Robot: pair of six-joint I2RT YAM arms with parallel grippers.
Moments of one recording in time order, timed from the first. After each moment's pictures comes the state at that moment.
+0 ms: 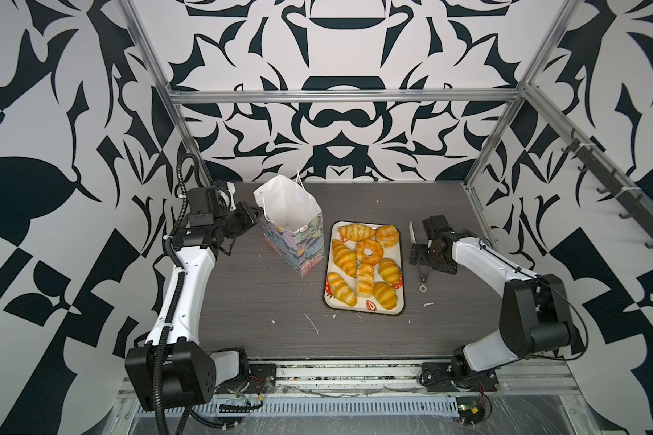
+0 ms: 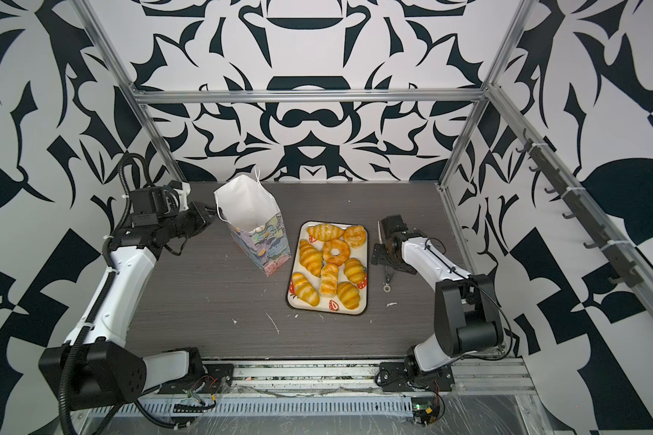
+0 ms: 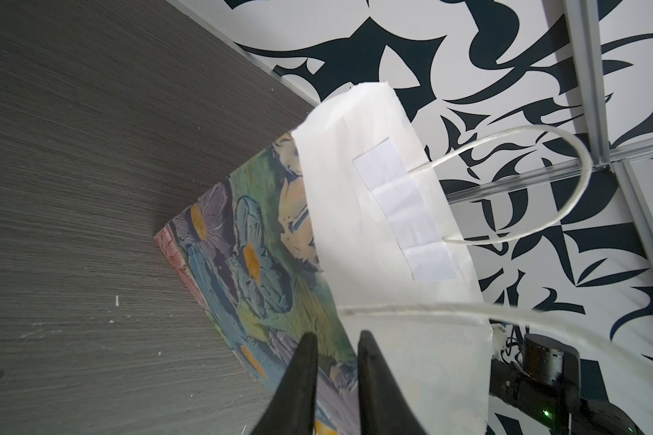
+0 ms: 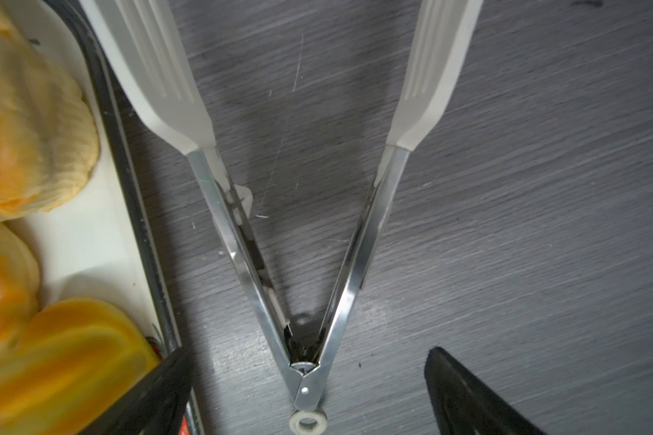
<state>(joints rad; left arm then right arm) 0.07 1.26 1.20 -0.56 0.56 -0.55 0.17 1.55 1.00 -0.72 0.16 0.45</state>
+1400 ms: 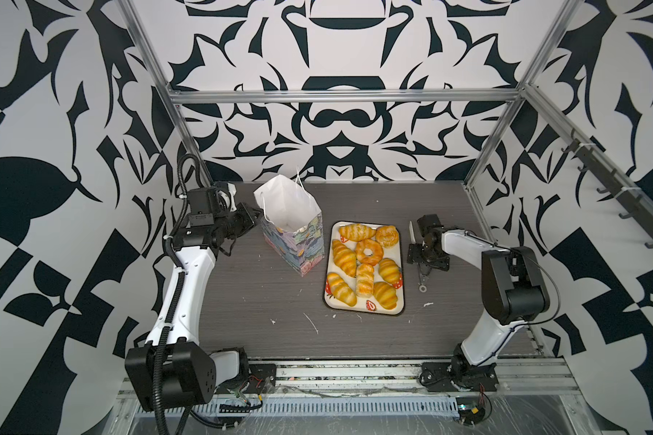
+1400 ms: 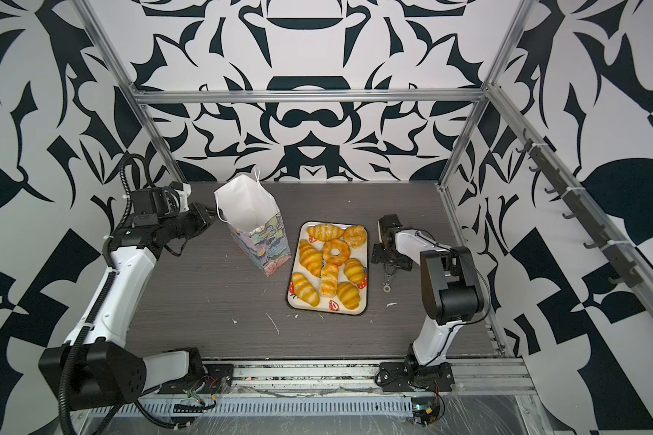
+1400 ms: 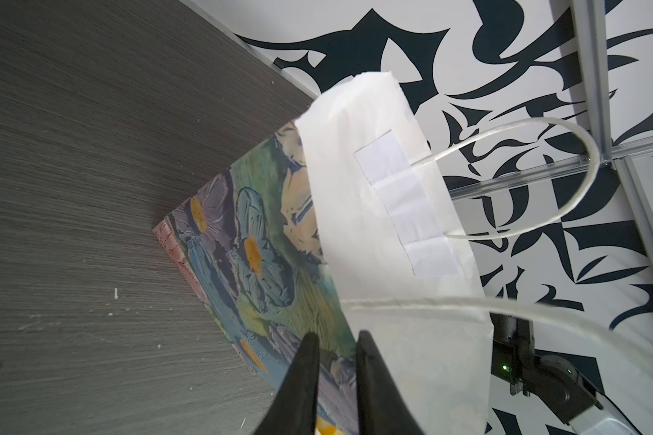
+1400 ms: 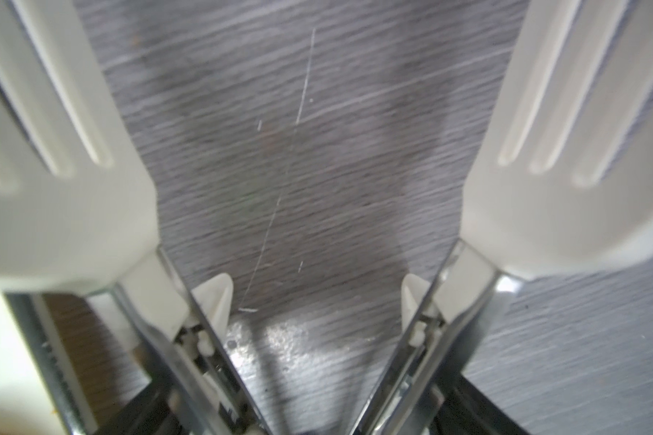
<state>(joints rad) 0.07 1.26 1.20 -0.58 0.56 -0.55 0.13 1.76 1.06 -0.63 0.15 0.41</state>
